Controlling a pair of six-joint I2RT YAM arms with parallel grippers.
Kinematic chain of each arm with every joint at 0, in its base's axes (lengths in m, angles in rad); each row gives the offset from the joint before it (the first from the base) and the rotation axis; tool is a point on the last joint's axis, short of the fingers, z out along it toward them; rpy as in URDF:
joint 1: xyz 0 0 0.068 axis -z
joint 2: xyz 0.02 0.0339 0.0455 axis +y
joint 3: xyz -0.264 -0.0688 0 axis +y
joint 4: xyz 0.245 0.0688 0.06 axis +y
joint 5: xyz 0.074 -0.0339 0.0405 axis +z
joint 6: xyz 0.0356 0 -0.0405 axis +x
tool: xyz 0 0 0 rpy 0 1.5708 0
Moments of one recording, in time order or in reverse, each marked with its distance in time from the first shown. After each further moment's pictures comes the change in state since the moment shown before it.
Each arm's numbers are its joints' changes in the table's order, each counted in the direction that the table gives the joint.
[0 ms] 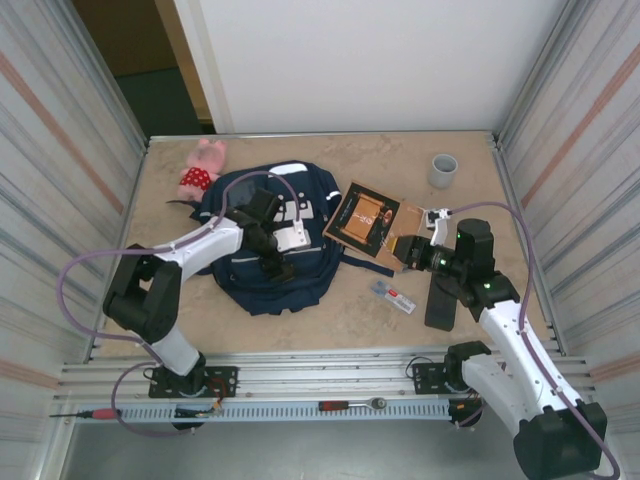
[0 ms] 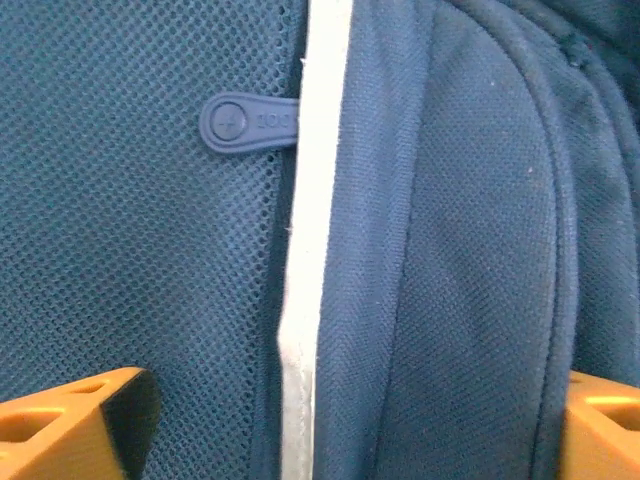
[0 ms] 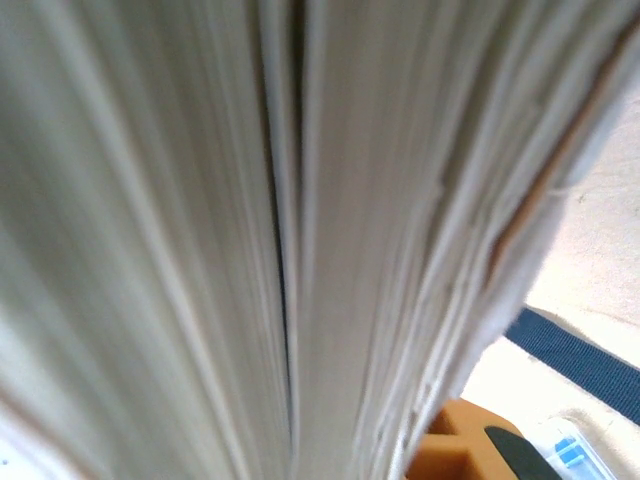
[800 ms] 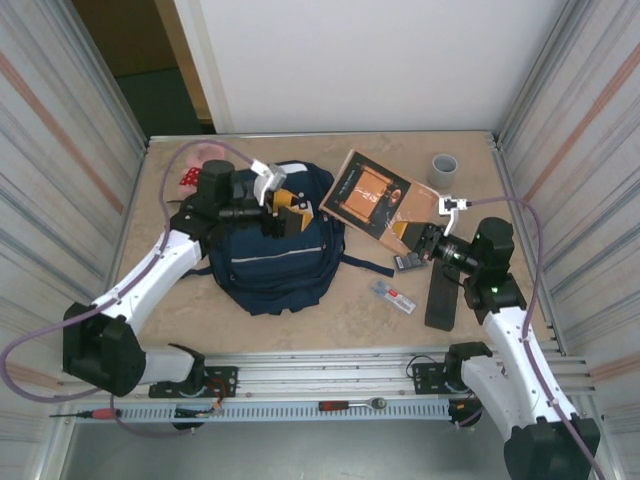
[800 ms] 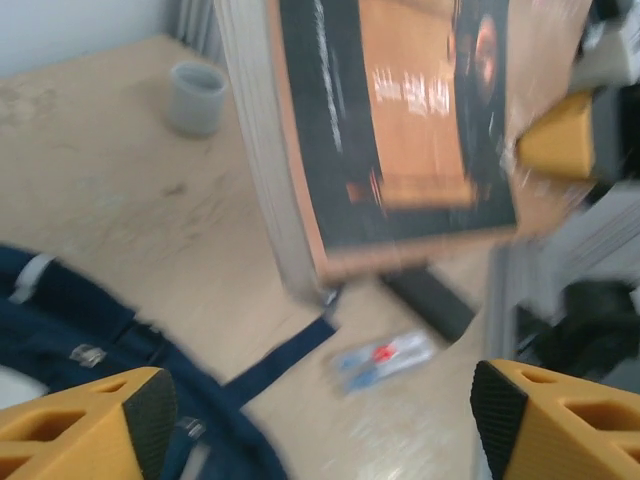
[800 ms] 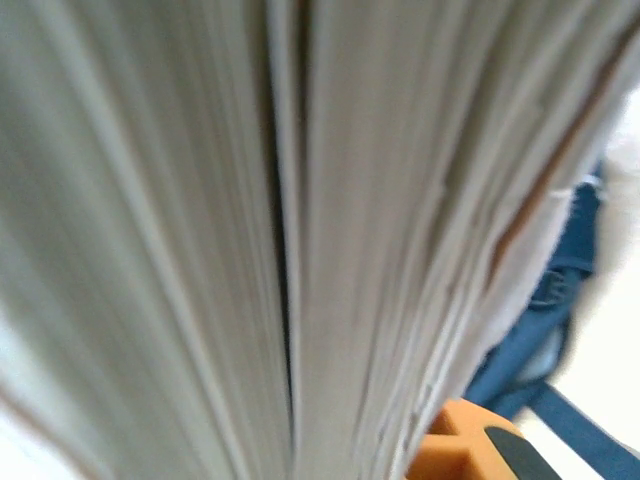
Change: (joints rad) left arm -0.101 -0.345 0.016 -0.359 -0.583 -0.700; right arm 0.091 -0.062 0.000 -0.226 0.144 0.086
